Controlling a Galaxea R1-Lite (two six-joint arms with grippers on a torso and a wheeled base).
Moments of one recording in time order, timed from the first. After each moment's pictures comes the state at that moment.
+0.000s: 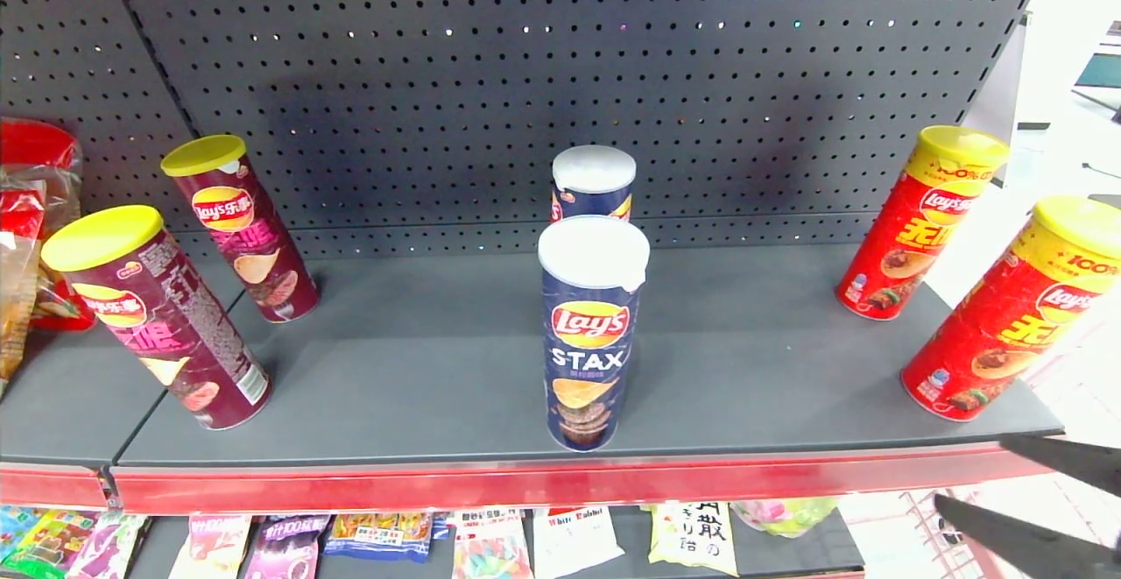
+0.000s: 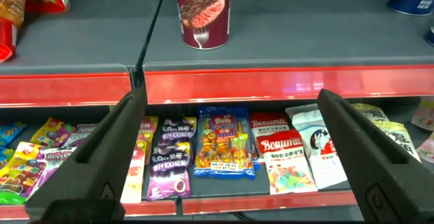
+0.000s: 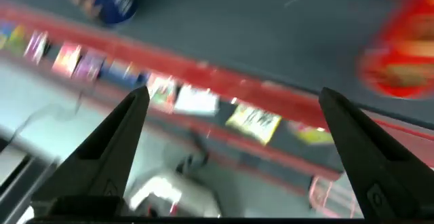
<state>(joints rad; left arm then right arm) 0.00 0.00 0.00 0.00 -0.02 0.00 0.45 0.89 -0.45 -0.01 0.07 0.08</state>
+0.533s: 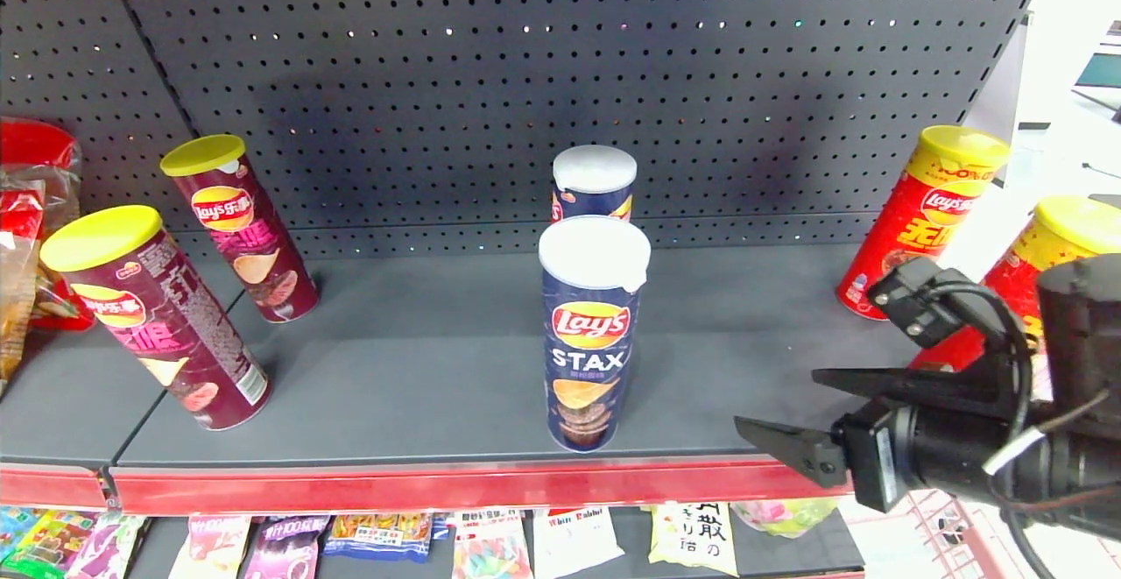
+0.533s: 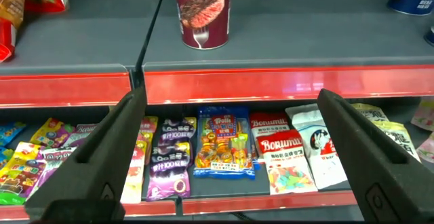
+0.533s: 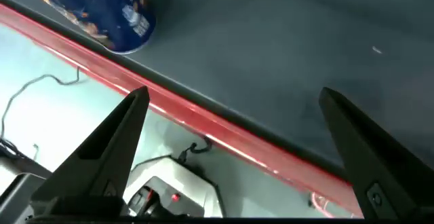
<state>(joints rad) 0.00 0.00 0.00 0.00 -0.02 0.00 0.67 1.36 -0.63 -0.19 -0.09 0.10</state>
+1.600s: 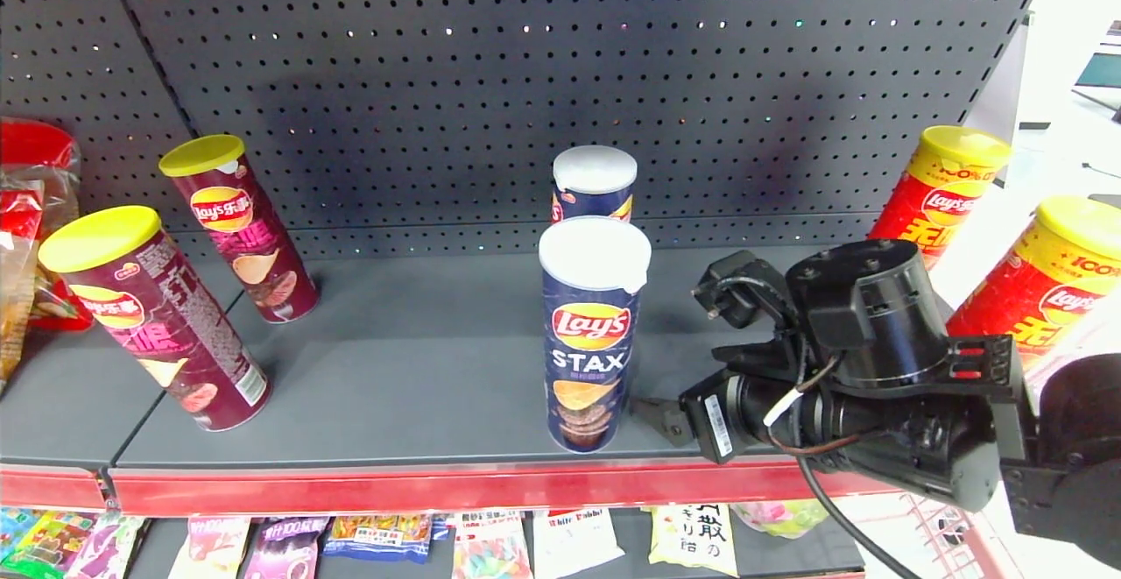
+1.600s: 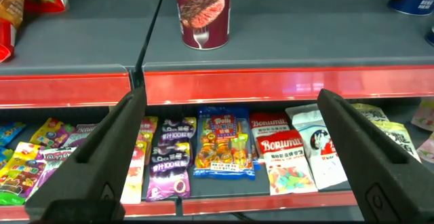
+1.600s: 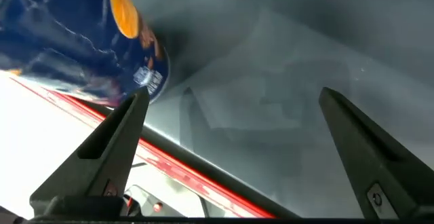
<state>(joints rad) 0.00 0.00 0.00 0.00 -0.02 0.00 0.78 1.66 -0.83 -0.24 -0.25 0.09</state>
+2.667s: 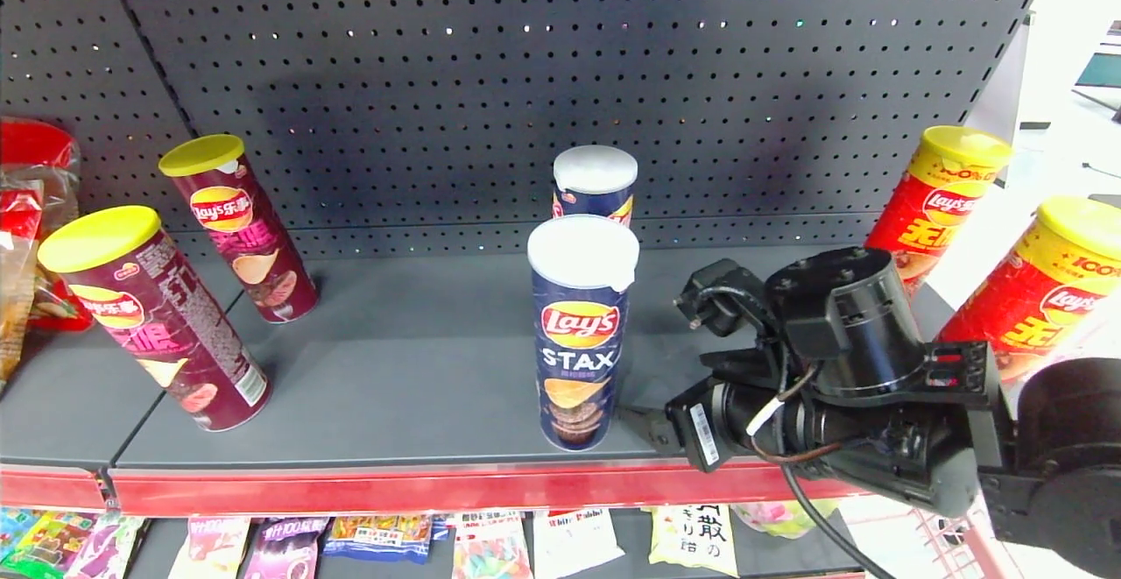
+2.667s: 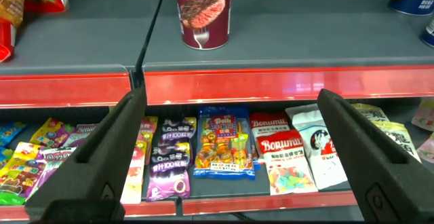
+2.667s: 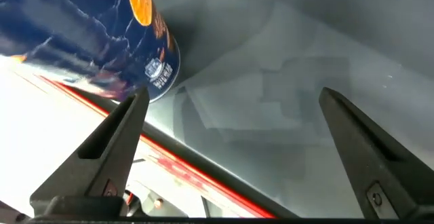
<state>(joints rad) 0.00 0.00 0.00 0.00 -0.02 0.00 0.81 1.67 -0.83 -0.24 -0.25 0.09</state>
